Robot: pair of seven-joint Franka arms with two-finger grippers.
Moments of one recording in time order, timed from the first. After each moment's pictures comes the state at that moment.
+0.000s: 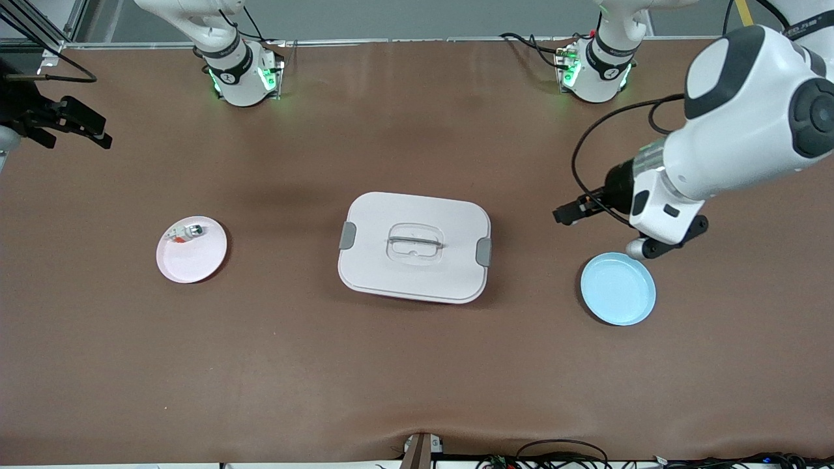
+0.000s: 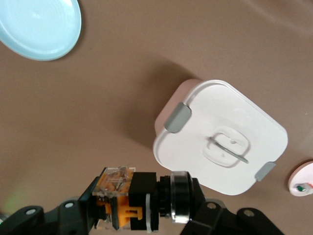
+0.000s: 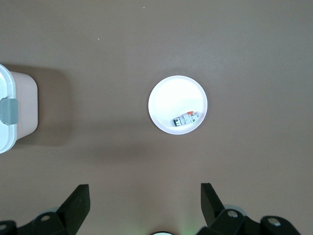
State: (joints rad) left arm -0.01 0.29 -0.37 -1.39 -0.24 1.64 -0.84; right arm -0.06 -0.16 0.03 -1.71 0.03 1.52 0.00
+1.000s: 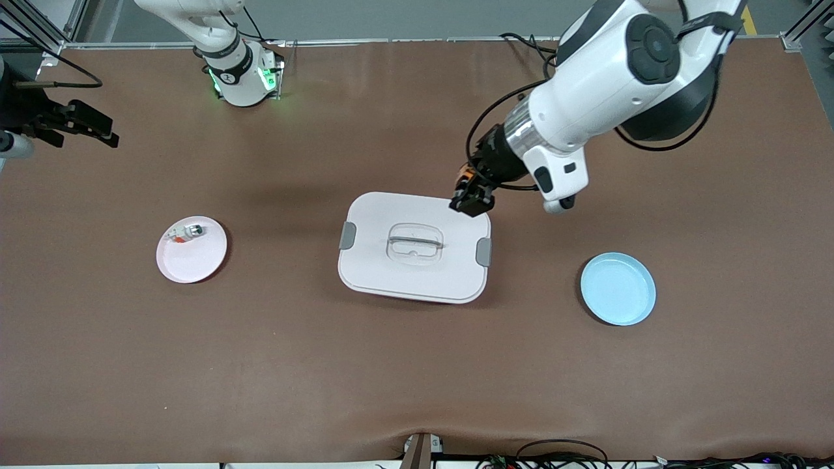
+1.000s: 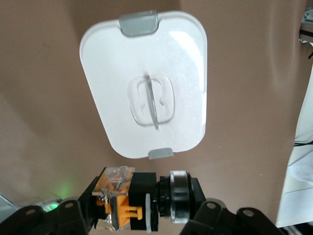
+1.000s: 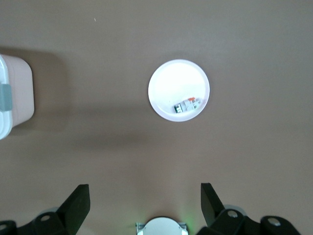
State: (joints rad) left arm -0.15 0.35 -0.53 -1.39 -0.24 1.98 -1.90; right arm -0.06 -0.12 0.03 -1.69 0.03 1.44 0.00
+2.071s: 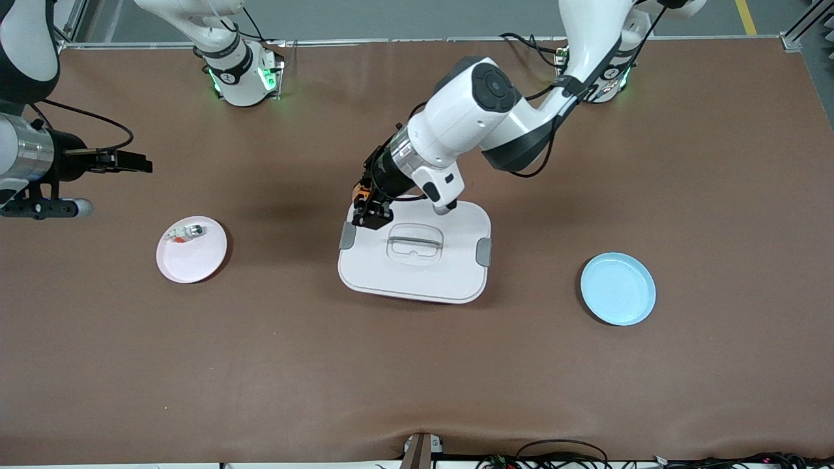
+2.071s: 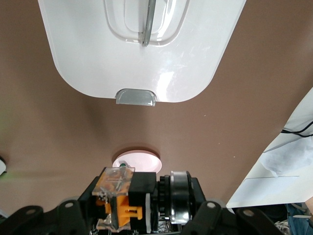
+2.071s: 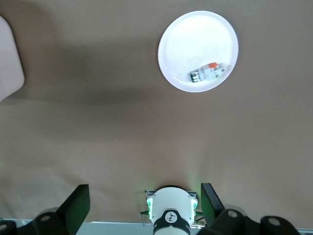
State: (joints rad) left arm -0.51 0.55 -0.38 -1.39 -0.24 2.45 -2.21; right arm -0.06 0.10 0.03 -1.61 0.09 1.33 0.00
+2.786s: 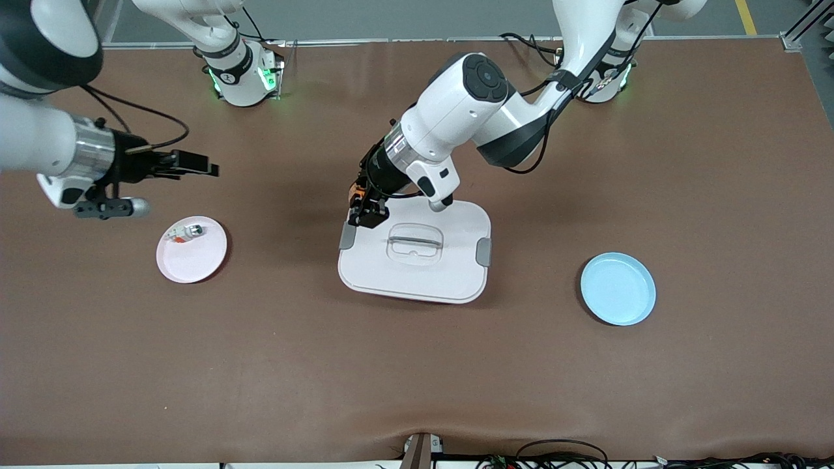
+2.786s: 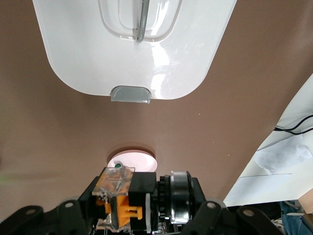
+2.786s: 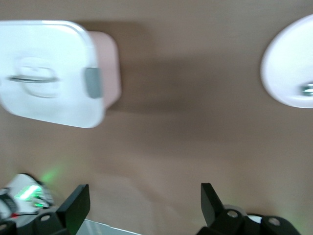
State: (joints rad) left arm -0.53 0.55 -0.36 -1.38 -0.24 2.46 -2.22; right arm 0.06 0.03 0.05 -1.76 0.43 1.56 0.14
